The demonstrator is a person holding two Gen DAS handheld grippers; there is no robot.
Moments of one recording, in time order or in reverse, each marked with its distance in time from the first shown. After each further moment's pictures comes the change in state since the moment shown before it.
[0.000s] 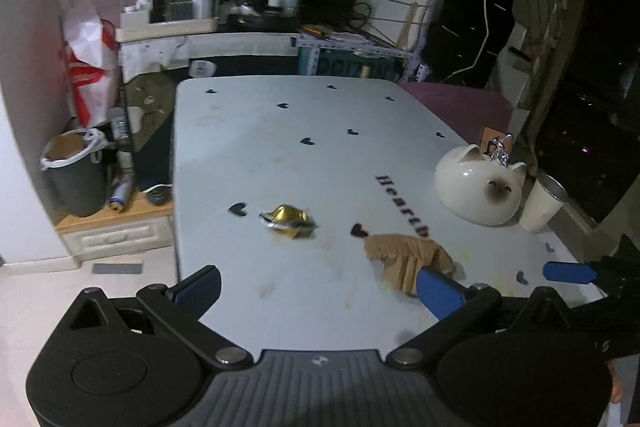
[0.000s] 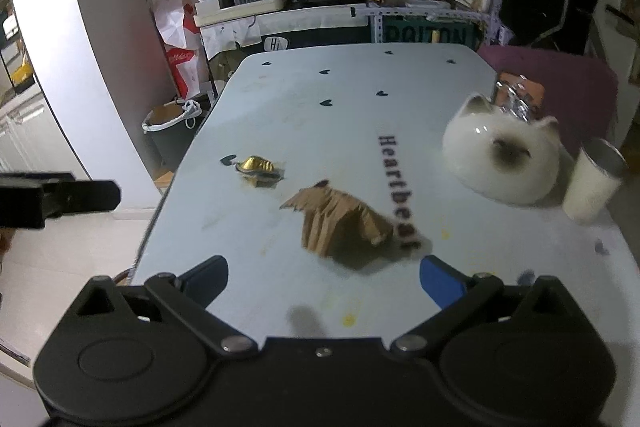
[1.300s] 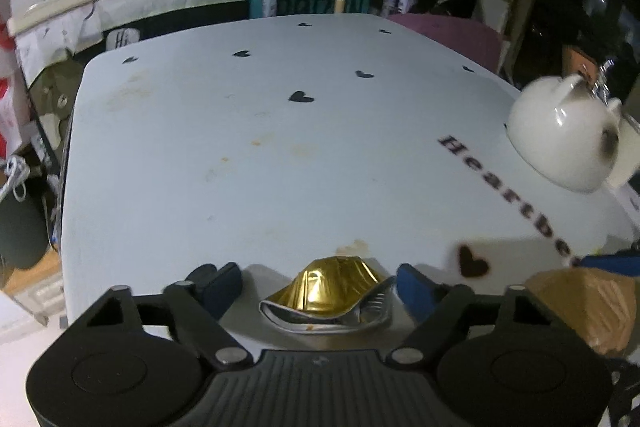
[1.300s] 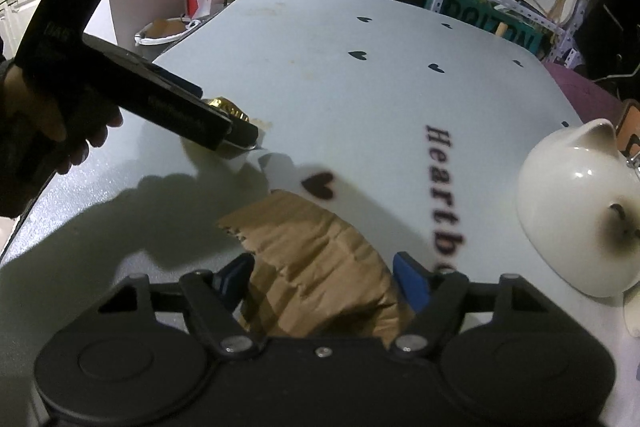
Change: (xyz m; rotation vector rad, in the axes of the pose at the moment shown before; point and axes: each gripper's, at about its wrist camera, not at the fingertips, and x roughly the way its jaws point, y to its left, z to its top) left arm 0.237 0.053 0.032 0.209 0.113 -0.091; right arm 0.153 0.020 0.016 -0.246 0.132 -0.036
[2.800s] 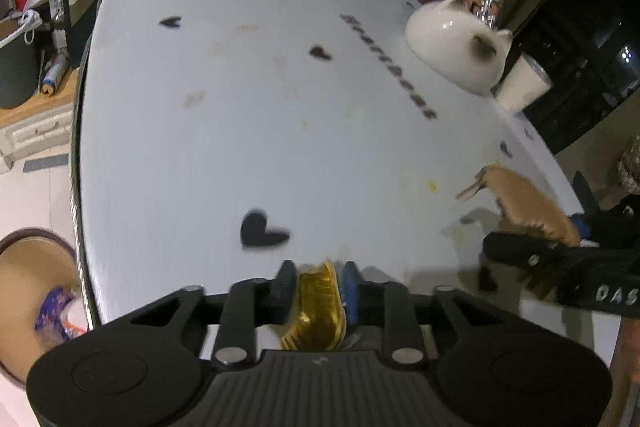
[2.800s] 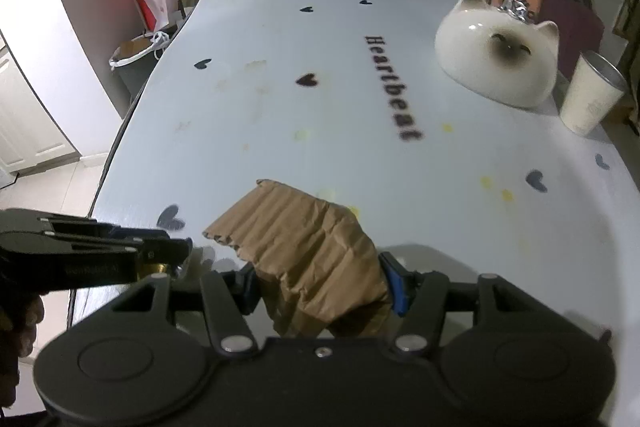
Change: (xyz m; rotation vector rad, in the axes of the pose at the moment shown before) left arm -0.148 -0.094 -0.146 -0.261 0.200 -0.121; right arm -0.135 0.022 -0.095 0.310 0.095 -0.018
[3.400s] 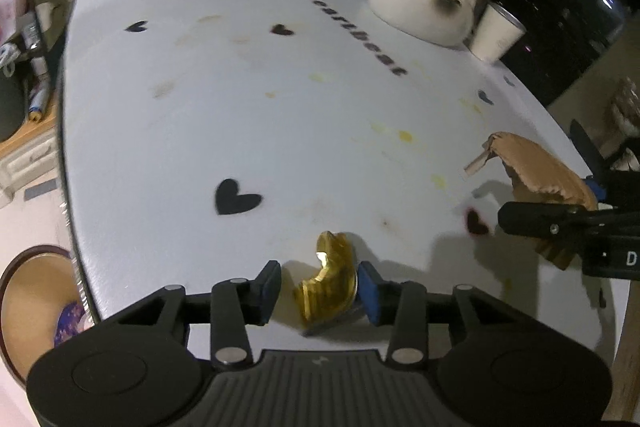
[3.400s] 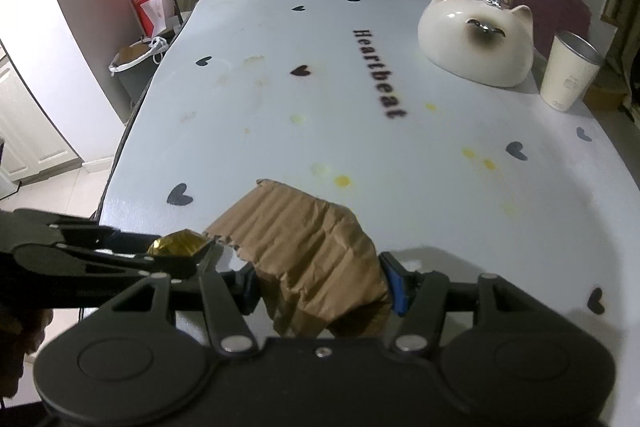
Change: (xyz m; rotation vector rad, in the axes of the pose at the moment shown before) left arm -0.001 -0.023 -0.015 0.156 0.050 0.003; right arm -0.024 -0.007 -0.024 0.037 -0.004 0.000
